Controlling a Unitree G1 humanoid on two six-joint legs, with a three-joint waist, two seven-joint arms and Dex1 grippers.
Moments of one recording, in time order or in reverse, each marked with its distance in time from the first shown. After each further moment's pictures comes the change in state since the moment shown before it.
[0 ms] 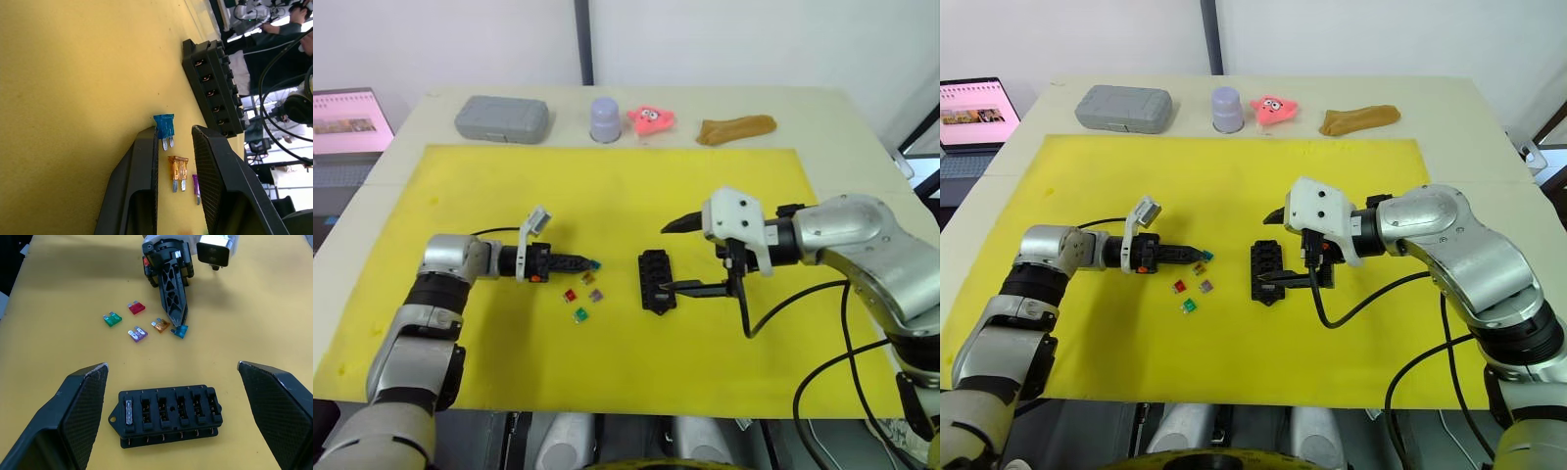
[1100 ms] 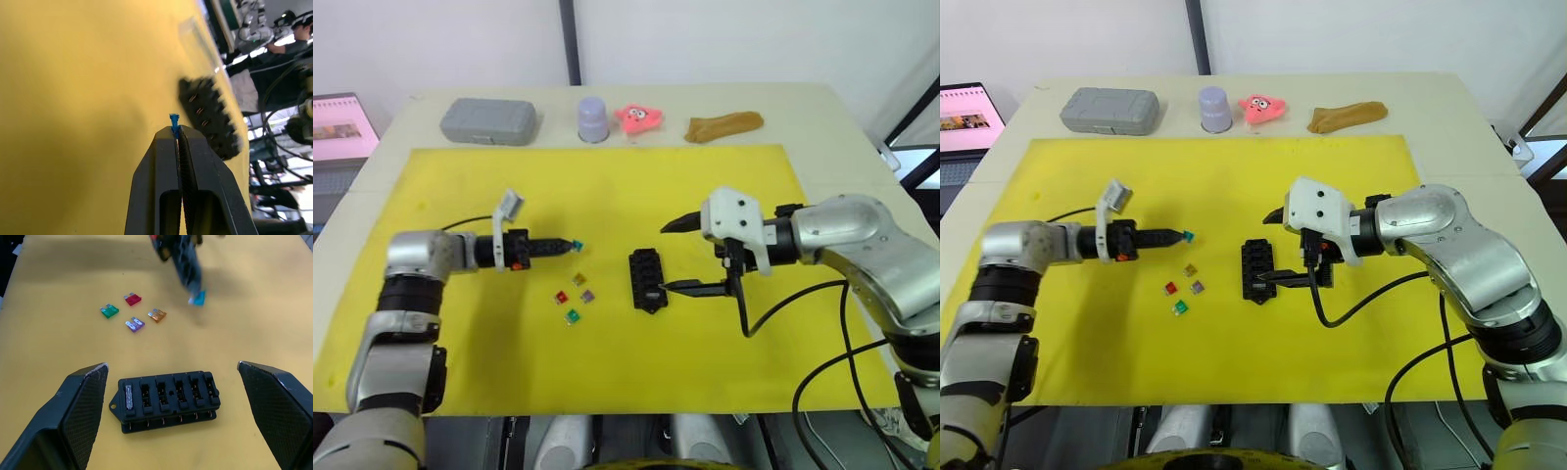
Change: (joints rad) left arm 0.036 0.090 0.192 -0.194 -0.116 0.063 0.084; right arm -0.007 0.010 0.006 0.022 -0.001 0.010 0.000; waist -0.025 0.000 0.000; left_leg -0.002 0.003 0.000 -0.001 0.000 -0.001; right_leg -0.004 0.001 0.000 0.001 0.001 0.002
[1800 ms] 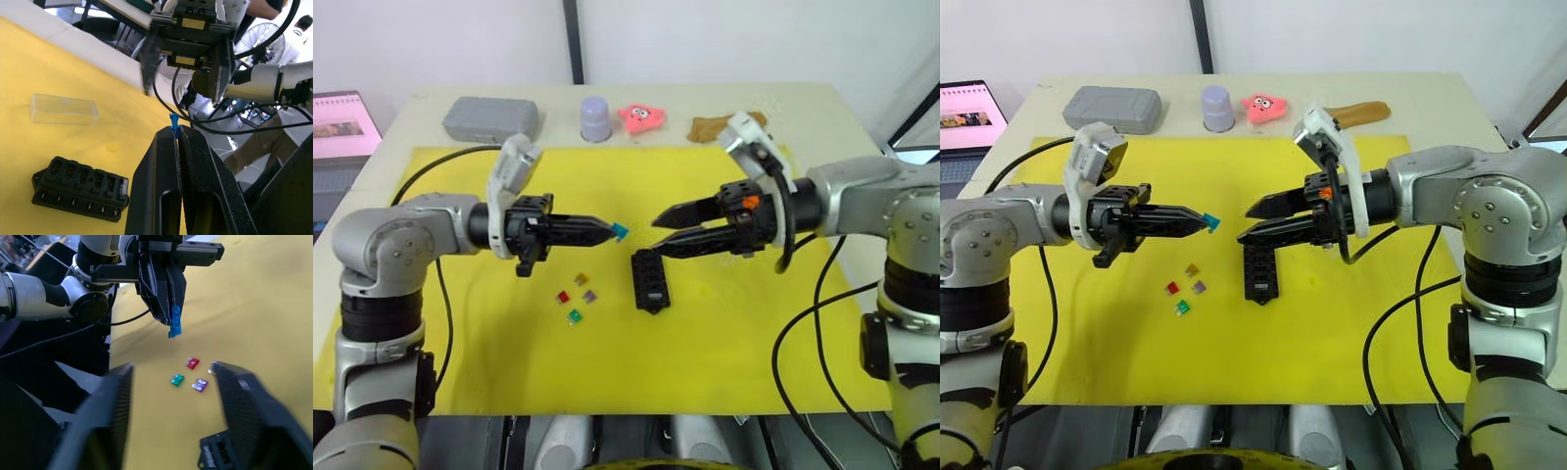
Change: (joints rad) left arm 0.042 0.011 0.055 -0.645 -0.336 0.053 0.122; right arm -0.276 0.195 -0.252 0.179 0.563 0.682 -0.185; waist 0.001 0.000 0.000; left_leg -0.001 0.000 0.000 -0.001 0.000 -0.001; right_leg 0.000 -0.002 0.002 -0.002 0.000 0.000
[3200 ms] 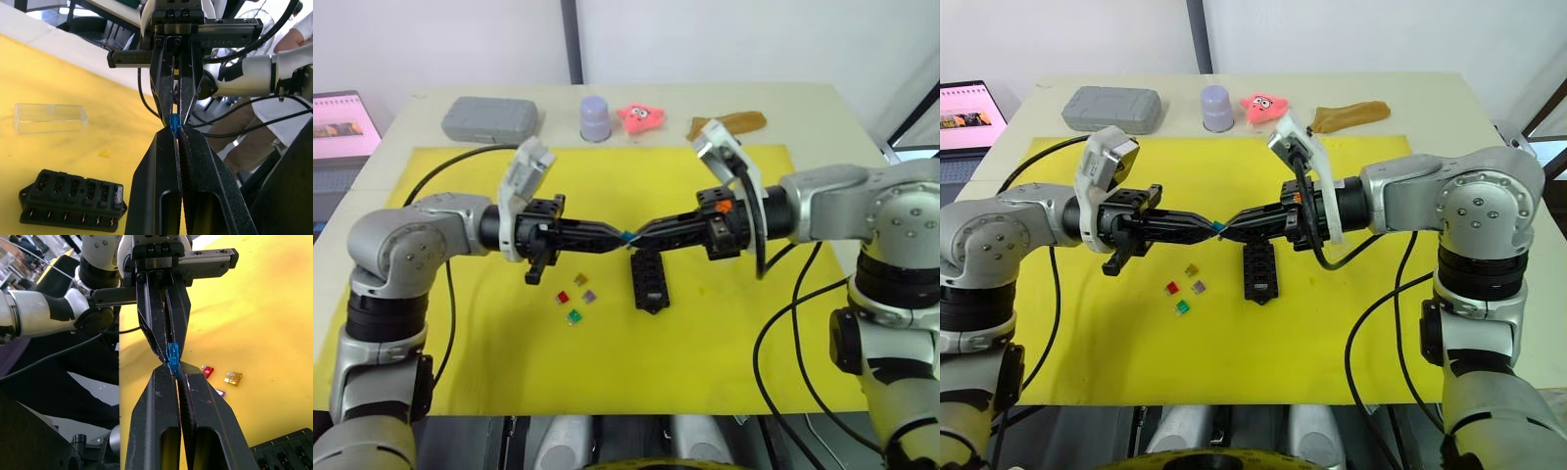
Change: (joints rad) left arm 0.003 0.036 -0.094 -0.017 -0.008 -0.118 0.005; right arm -0.019 0.074 0.001 0.005 0.124 0.054 -0.210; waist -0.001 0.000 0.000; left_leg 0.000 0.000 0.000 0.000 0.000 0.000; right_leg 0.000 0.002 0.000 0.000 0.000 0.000
